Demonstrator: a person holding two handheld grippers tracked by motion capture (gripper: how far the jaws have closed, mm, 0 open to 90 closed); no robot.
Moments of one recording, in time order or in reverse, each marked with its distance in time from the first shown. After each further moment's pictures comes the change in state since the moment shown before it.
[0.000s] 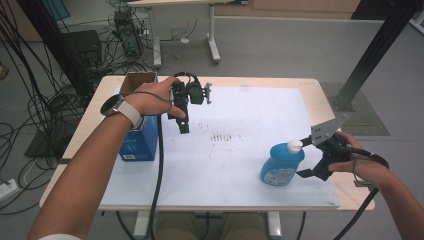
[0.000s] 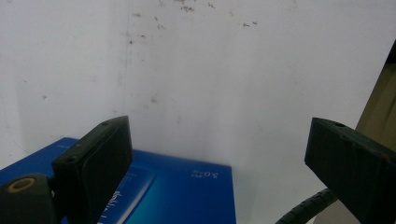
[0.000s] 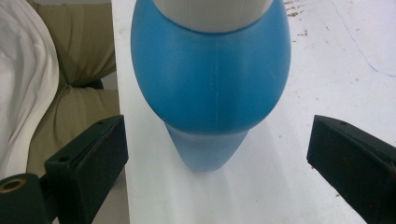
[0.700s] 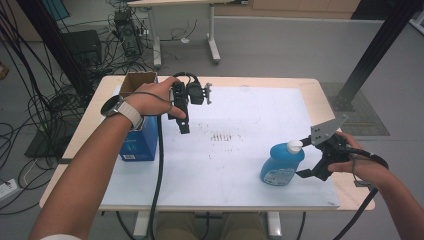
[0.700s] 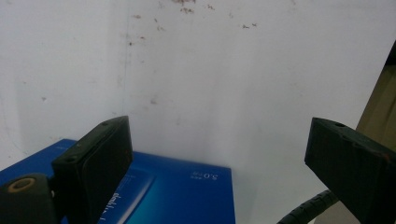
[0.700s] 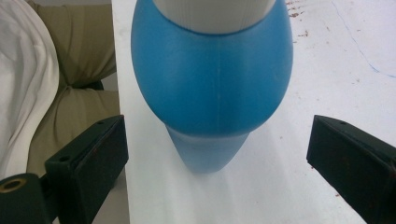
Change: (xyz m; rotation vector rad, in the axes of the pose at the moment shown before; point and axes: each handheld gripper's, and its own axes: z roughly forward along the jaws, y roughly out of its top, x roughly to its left) left arm 0.000 0.001 0.001 -0.004 0.000 0.001; right arm 0.000 0.000 0.001 -0.004 0.001 0.001
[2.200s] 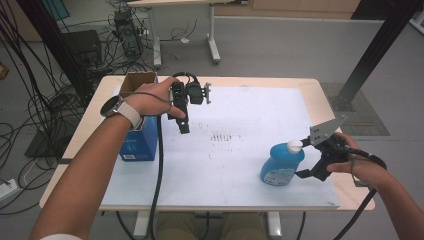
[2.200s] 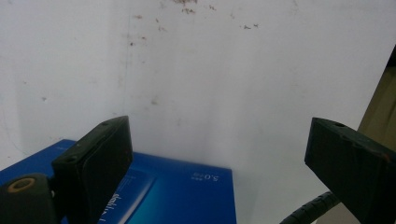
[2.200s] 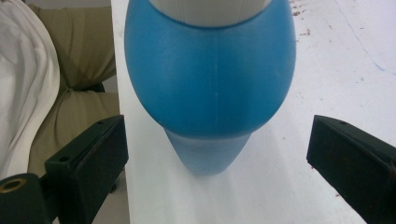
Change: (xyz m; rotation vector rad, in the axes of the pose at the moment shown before) left arm 0.001 -0.002 0.001 -0.009 0.001 -0.006; right arm -0.001 -0.002 0.004 -0.006 0.005 0.012
